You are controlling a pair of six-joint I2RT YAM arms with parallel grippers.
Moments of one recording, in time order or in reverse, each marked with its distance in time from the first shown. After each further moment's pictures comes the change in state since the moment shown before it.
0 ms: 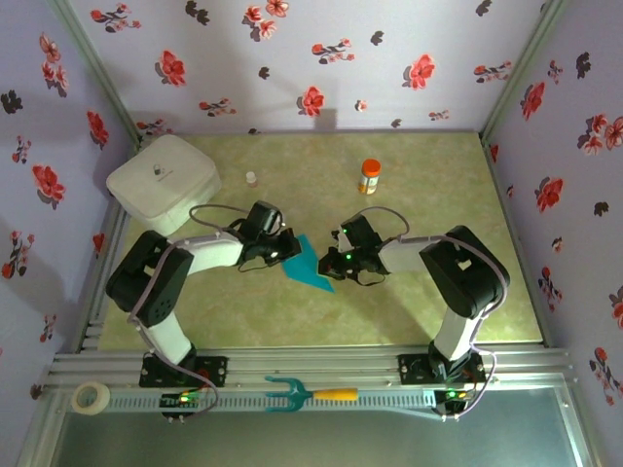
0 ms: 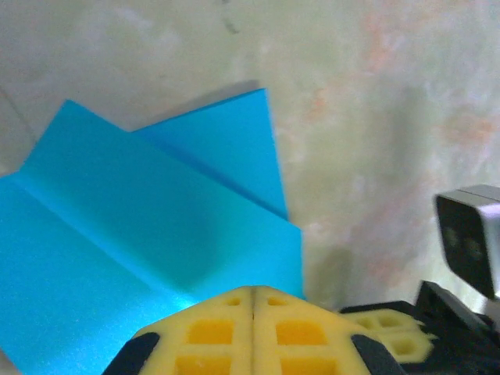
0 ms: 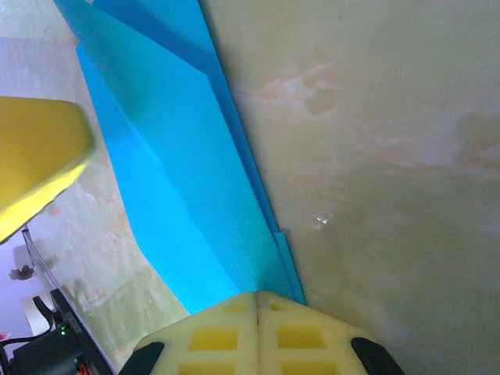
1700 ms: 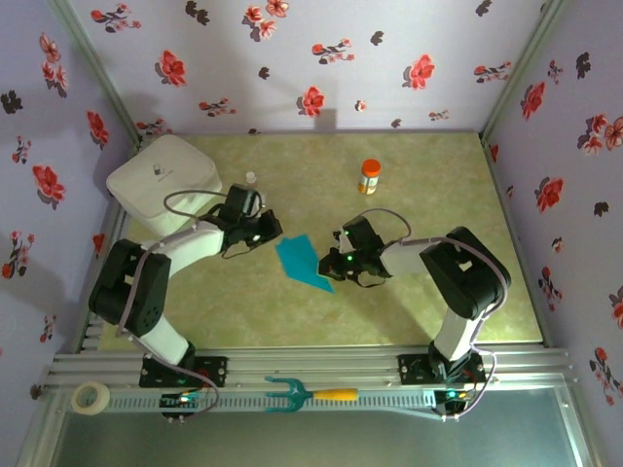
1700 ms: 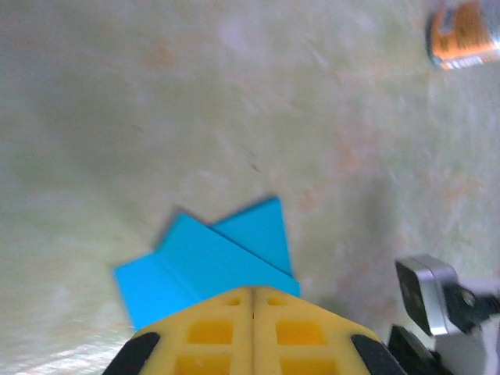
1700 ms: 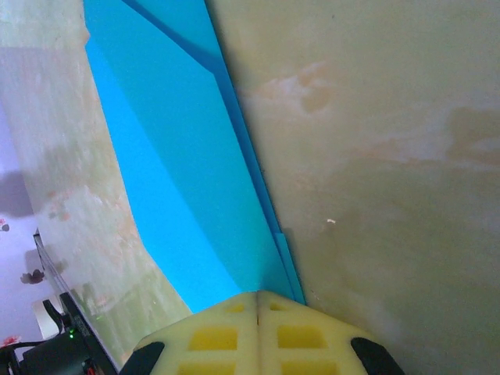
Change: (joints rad) left arm 0.116 -0.090 0.060 -0.122 -0.032 0.093; right arm 0.000 -0.009 -0.036 0.068 -0.004 0.040
